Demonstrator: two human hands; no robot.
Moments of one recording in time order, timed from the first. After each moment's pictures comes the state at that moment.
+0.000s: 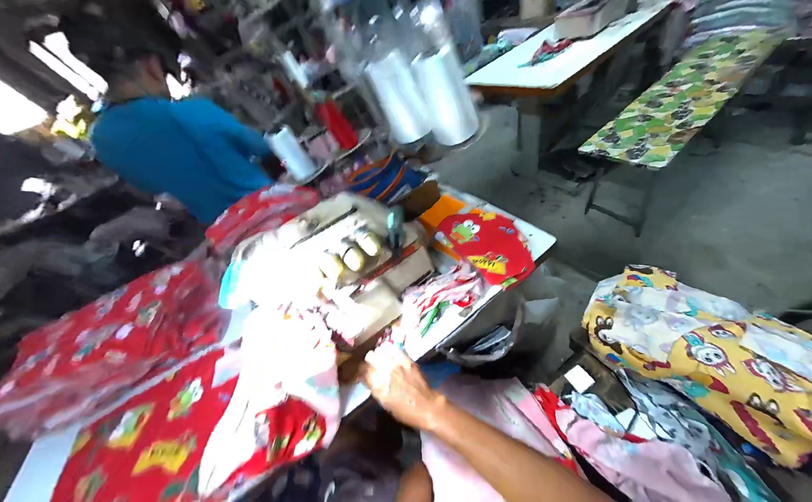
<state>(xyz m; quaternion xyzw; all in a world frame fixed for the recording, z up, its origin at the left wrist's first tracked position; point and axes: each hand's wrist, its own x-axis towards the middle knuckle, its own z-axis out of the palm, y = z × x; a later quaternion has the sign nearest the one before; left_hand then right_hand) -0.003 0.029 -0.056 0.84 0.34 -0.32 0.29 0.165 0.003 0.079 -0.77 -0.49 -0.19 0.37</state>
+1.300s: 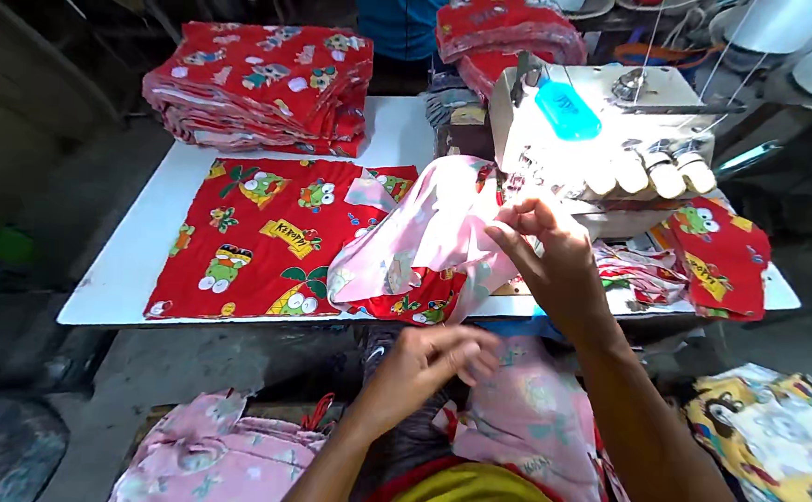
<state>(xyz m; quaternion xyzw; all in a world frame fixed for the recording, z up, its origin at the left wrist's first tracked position) -0.028 0.099 0.186 0.72 0.07 0.17 0.67 0.170 0.026 0.236 -0.68 -0.55 0.00 0.49</state>
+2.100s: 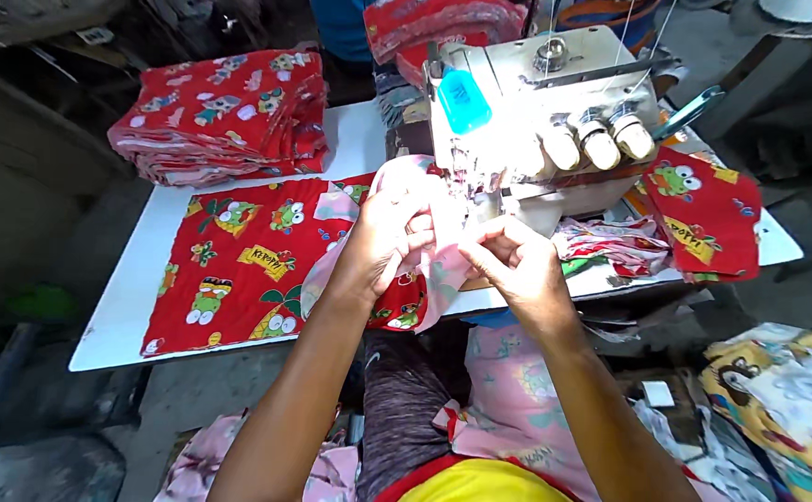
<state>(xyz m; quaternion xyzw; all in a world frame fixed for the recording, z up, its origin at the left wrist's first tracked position) 0.088 0.159 0.252 0.59 0.26 0.20 0.73 0.168 0.001 0.203 -0.62 -0.39 0.14 0.67</state>
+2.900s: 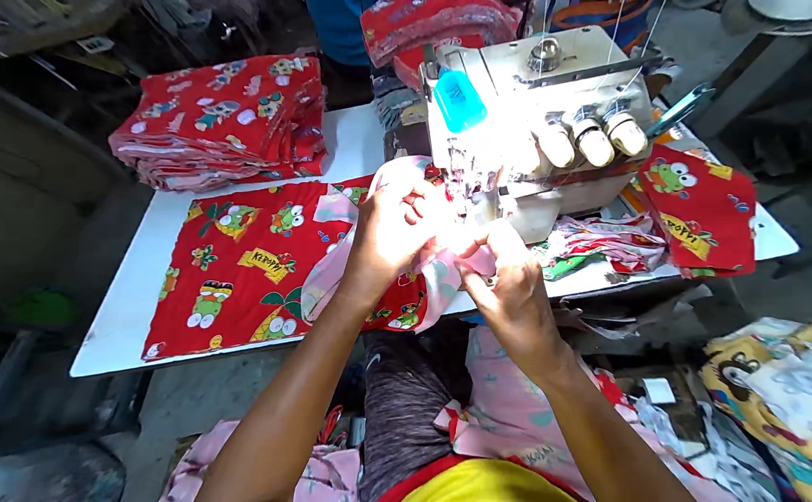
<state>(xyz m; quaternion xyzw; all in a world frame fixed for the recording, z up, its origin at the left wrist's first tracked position) 0.089 0.173 0.235 0.87 0.18 0.25 0.38 0.150 0.003 0.200 -0.74 -0.44 -0.06 0.51</state>
